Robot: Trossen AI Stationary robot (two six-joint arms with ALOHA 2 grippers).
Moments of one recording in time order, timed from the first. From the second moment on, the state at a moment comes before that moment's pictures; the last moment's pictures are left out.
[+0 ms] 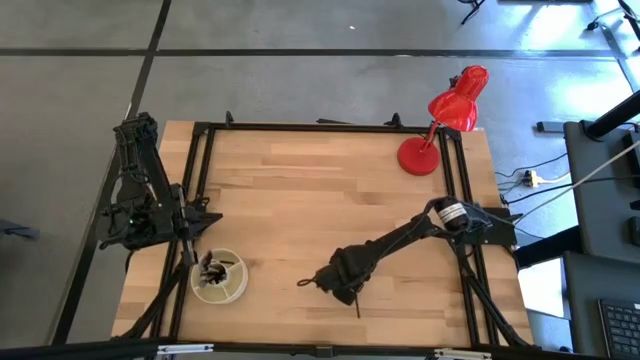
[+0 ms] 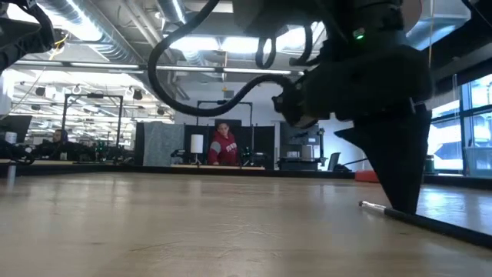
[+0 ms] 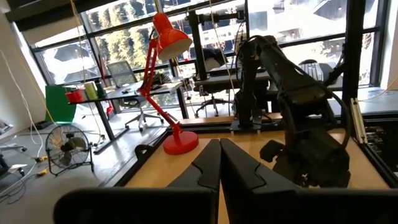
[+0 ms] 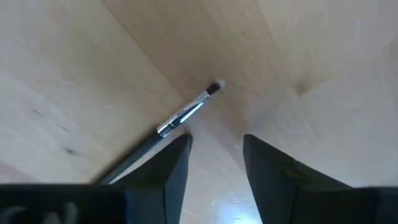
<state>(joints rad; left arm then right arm) -1.25 0.72 0.65 0.11 -1.57 0.19 0.41 2.19 1.67 -1.14 -0.07 1.00</state>
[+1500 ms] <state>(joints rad) -1.25 0.71 0.65 0.11 -1.57 0.24 0.44 1.81 1.18 -0.56 0.17 1.35</state>
